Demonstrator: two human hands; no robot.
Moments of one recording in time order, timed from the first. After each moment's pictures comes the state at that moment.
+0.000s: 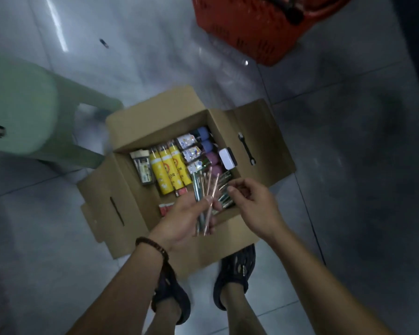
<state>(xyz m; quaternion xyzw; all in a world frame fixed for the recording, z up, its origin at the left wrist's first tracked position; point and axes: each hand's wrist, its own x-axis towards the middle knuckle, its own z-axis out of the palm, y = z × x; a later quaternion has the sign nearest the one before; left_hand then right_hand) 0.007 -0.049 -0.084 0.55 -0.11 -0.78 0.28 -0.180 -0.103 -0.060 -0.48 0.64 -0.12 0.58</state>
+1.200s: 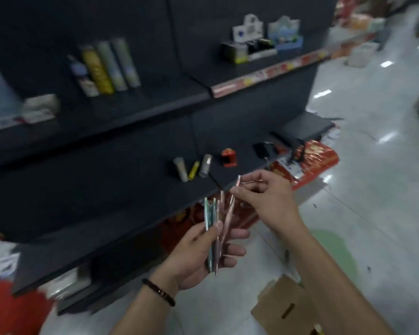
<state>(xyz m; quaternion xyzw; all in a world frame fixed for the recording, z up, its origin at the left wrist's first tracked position) 0.193 0.432 0.678 0.53 0.06 -0.30 0.79 0.246 0.244 0.708 -0.74 0.03 -0.03 0.67</state>
